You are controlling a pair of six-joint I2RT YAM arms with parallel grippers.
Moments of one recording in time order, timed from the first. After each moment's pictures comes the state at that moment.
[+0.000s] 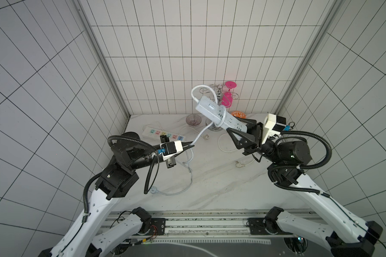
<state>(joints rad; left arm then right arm) -0.55 0.88 1.25 -0.38 0.71 0.53 0.67 1.00 1.04 0.60 -0.43 0.27</state>
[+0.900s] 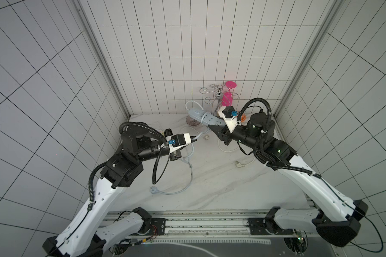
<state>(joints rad) -0.57 0.99 1.38 -0.55 0.61 0.66 0.72 1.23 1.42 -0.35 -0.14 -0.23</state>
